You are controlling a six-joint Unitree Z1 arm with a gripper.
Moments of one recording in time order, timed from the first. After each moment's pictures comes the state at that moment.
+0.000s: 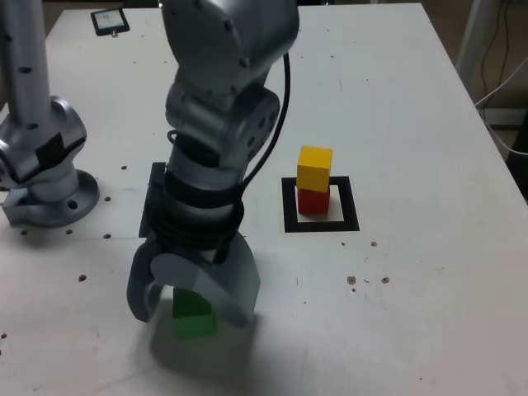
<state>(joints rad) -0.60 1.92 -1.17 1.04 -0.25 -0.36</state>
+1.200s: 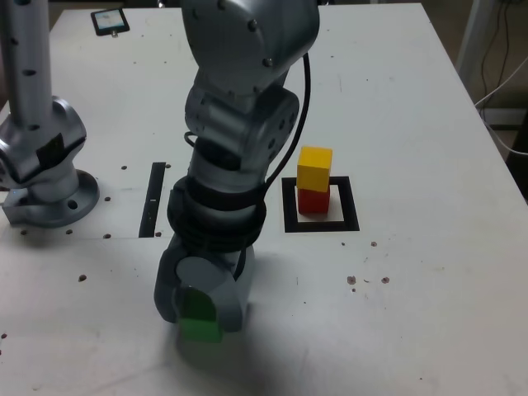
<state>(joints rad) -0.59 1.95 -1.24 1.04 -0.20 -0.37</state>
